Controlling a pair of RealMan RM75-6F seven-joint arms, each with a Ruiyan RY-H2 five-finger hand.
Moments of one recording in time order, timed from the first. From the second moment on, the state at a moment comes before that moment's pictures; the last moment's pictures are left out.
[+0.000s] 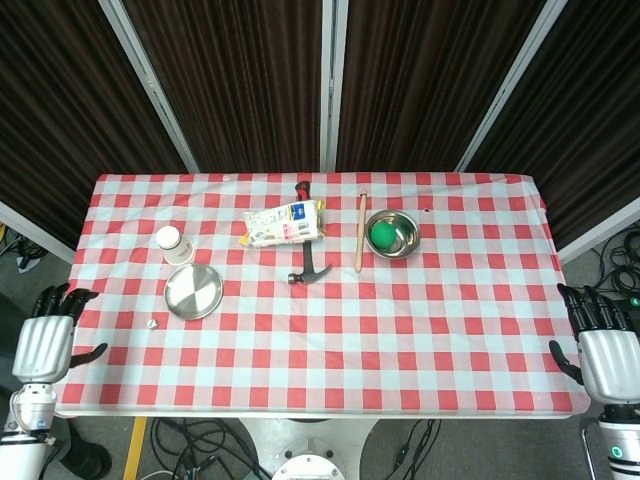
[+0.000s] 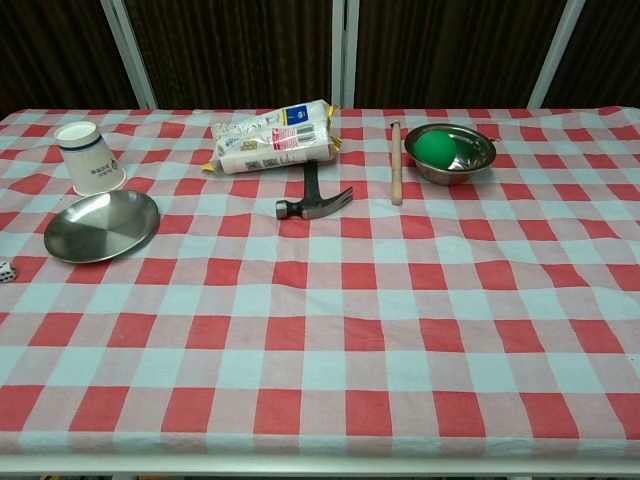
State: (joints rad) left arm -0.13 -1.25 -0.08 -1.60 1.40 1.43 0.19; right arm 0.07 -1.09 0.07 -1.61 -1.56 1.55 -0.13
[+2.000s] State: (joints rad) left arm -0.40 -1.50 -0.14 -1.31 0.99 0.93 0.17; right arm 0.09 -1.06 0.06 -1.62 -1.53 1.49 -0.12
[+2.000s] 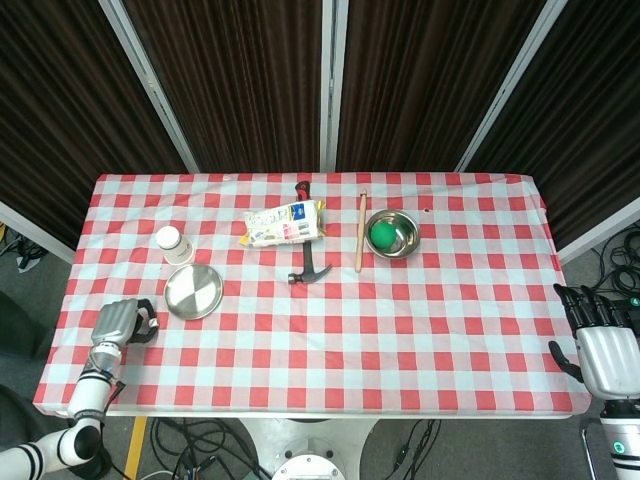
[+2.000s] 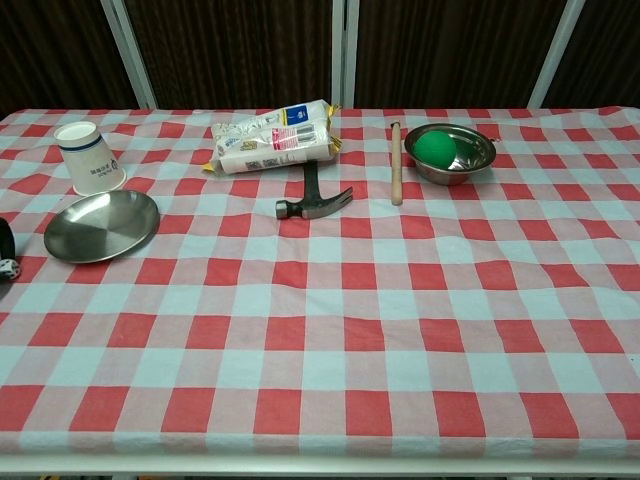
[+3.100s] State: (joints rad) left arm -0.60 -1.55 -0.18 -1.23 0.99 0.87 0.27; right arm 0.08 -1.05 0.07 -1.61 -1.52 1.50 -0.10
